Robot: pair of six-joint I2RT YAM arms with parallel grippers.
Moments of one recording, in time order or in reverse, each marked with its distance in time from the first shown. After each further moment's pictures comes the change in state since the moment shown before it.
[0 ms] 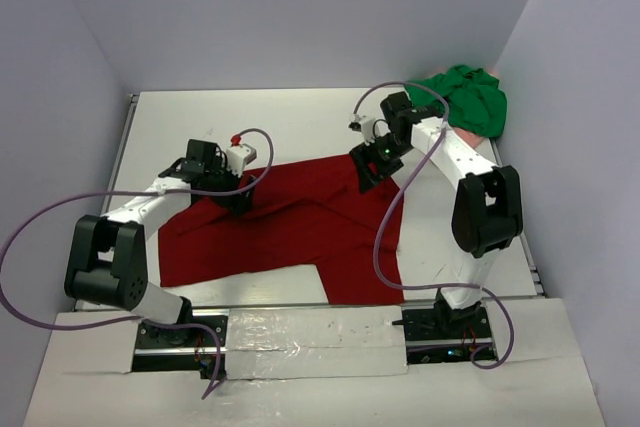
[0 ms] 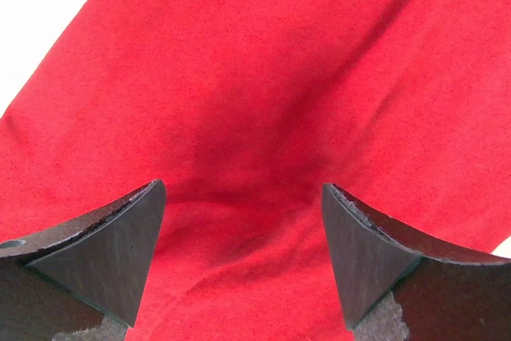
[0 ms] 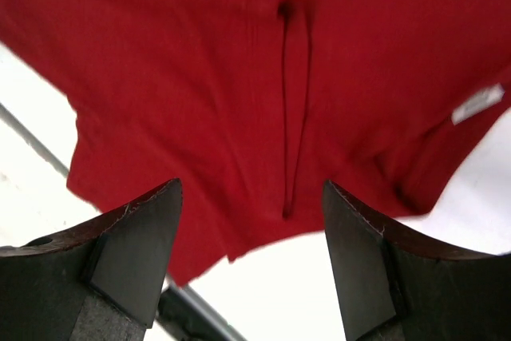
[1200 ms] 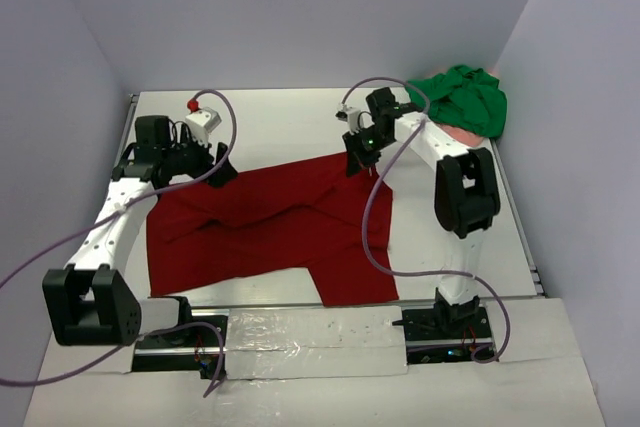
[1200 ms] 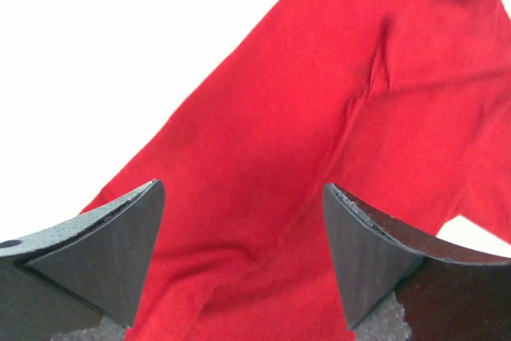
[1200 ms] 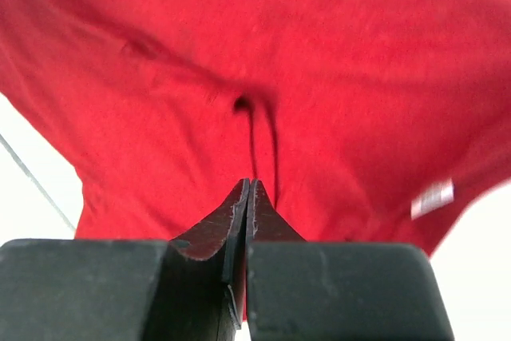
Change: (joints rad) left arm 0.189 -0.188 0.170 -0.128 0.243 -0.020; right arm 0.027 0.175 0.098 0.203 -0.114 0.107
